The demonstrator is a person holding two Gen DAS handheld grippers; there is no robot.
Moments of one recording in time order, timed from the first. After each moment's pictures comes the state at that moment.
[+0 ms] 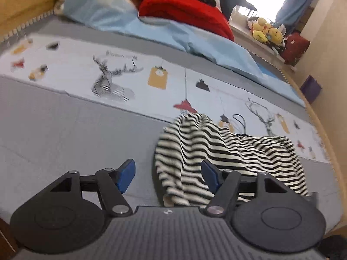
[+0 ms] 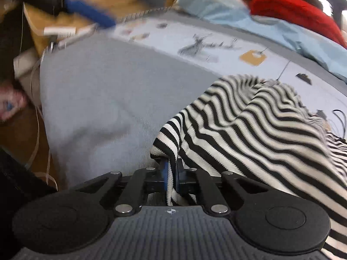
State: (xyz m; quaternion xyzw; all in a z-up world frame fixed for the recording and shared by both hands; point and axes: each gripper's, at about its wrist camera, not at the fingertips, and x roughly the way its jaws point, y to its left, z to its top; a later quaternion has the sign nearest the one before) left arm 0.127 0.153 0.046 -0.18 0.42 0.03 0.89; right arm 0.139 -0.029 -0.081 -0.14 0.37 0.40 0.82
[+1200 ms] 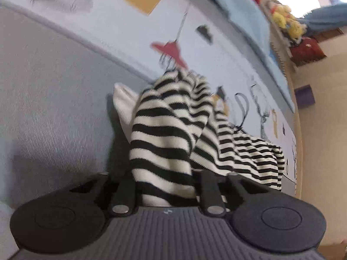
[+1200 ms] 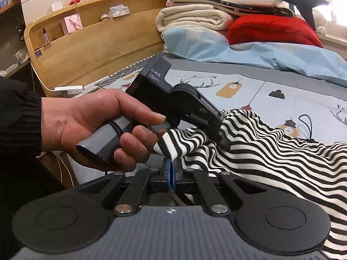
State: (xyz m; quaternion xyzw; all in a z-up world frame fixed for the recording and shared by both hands) left arm 0.280 0.139 -0.087 -0.34 0.53 -0.03 0.78; right arm 0.136 -0.129 -0.014 -0.03 0.33 0.42 0.84
